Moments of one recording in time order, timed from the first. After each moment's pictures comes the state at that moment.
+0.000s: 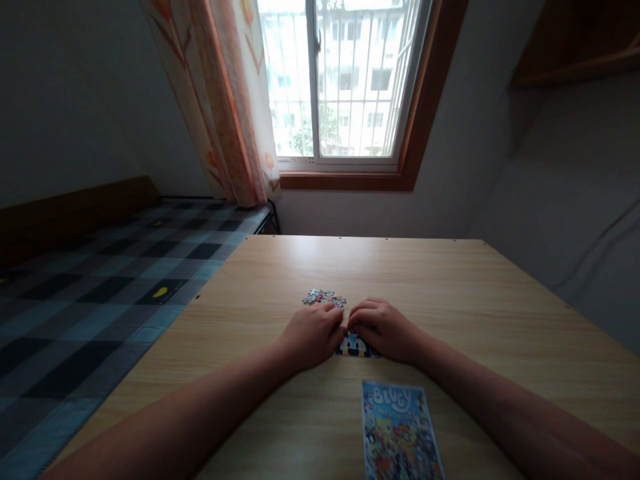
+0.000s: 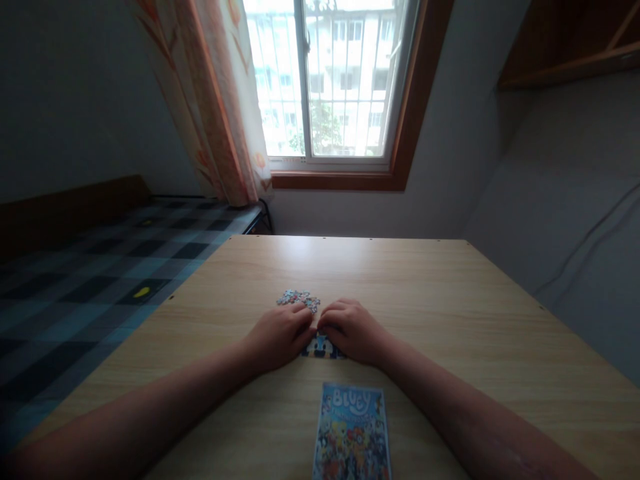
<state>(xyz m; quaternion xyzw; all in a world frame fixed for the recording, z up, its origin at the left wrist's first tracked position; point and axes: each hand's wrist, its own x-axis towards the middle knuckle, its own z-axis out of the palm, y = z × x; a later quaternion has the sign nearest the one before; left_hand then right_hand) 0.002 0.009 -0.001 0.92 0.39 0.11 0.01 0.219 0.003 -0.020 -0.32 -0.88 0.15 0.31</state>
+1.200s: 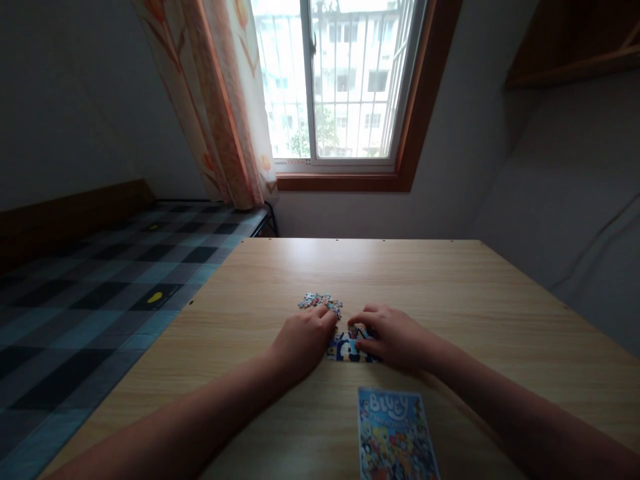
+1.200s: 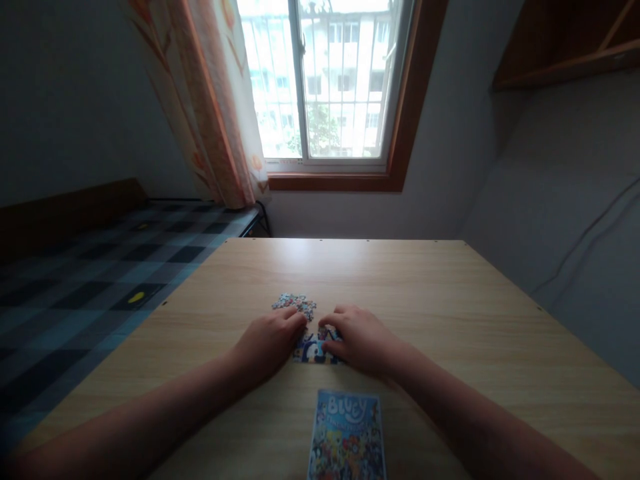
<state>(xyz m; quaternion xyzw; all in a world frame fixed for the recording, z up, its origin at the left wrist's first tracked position) 0.001 0.006 0.005 0.90 0.42 0.08 -0.01 0.226 -0.011 0.006 -0.47 -0.85 0.17 0.15</state>
